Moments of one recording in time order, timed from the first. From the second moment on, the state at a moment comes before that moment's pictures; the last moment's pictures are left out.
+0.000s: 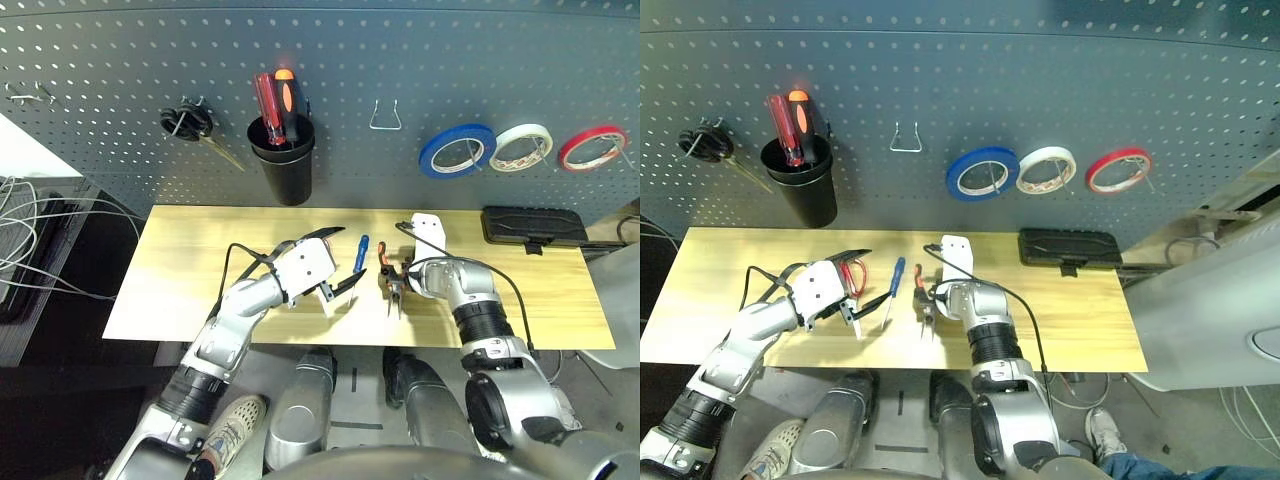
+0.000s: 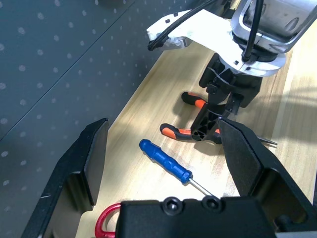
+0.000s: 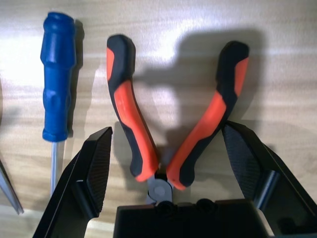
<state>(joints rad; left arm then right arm) -0.15 0.41 -0.25 0.01 0.08 -0.14 -0.62 -0.58 0.03 -0.10 0.56 0.14 0.89 0.03</state>
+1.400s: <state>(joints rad) -0.16 0.40 -0.23 0.10 0.01 -0.29 -0.64 -0.37 -0.27 0.07 -0.23 0.21 0.85 0.43</state>
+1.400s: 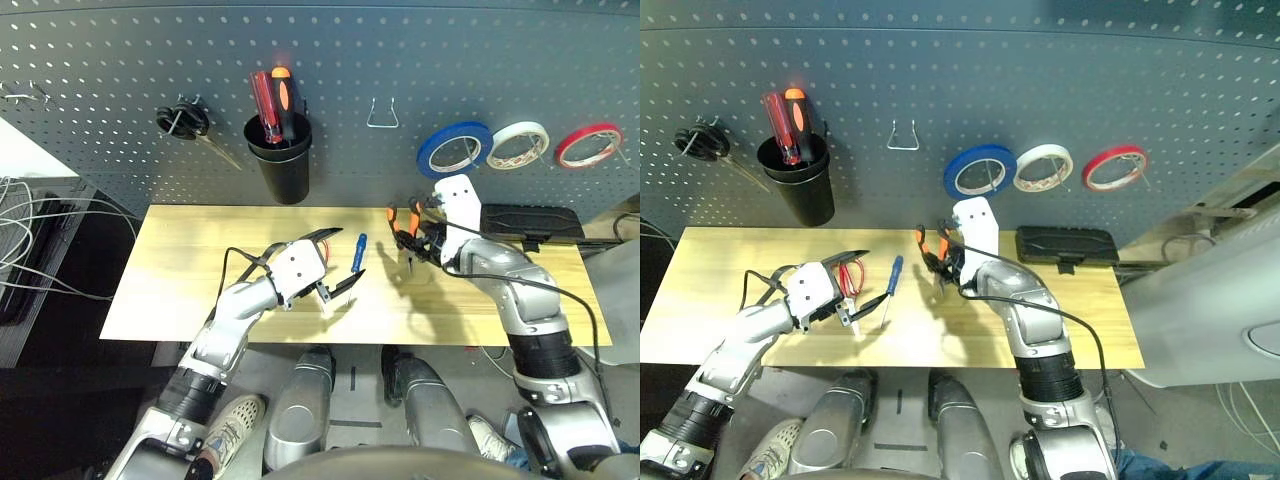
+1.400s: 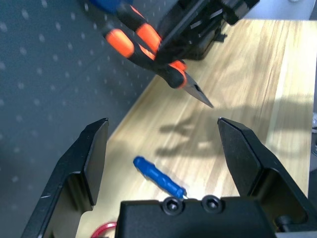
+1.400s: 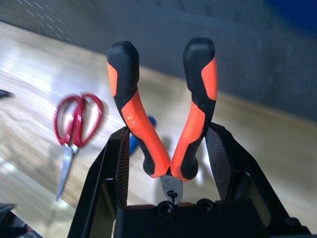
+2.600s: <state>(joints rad) -0.34 0.31 -0.11 0.12 -0.05 -0.41 -0.54 -0.79 -0.10 -0.07 -0.22 0.28 0.43 0.28</state>
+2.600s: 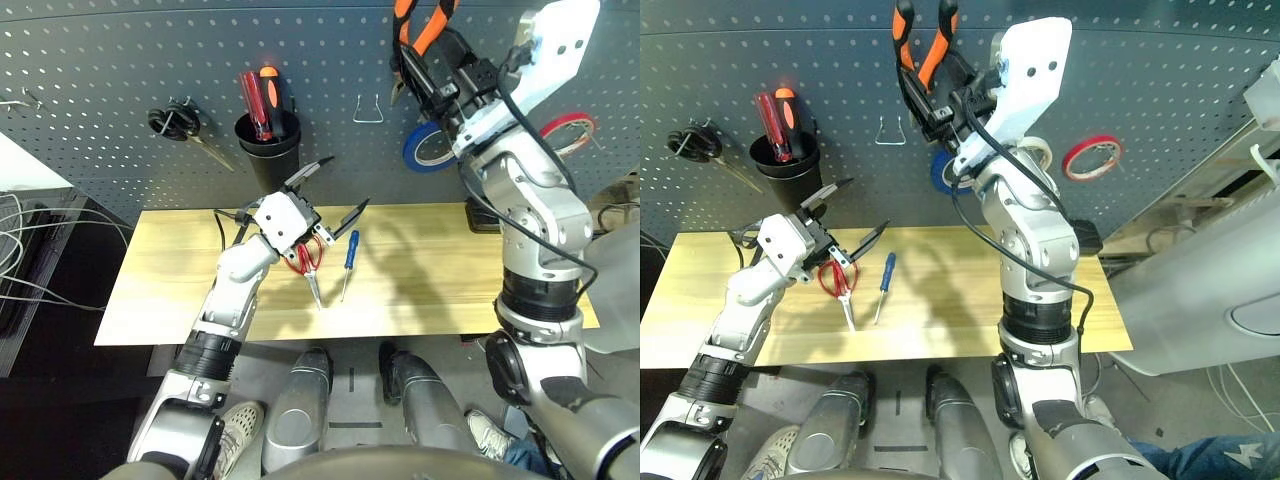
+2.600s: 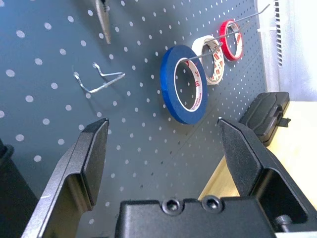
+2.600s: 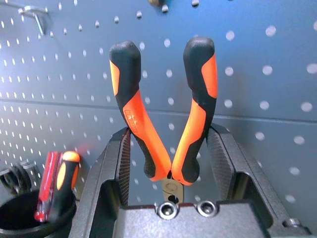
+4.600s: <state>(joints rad) -0.38 0.33 -0.26 0.32 0.09 -0.10 -0.59 -0.19 -0.28 0.02 -0.01 0.20 0.34 0.38</state>
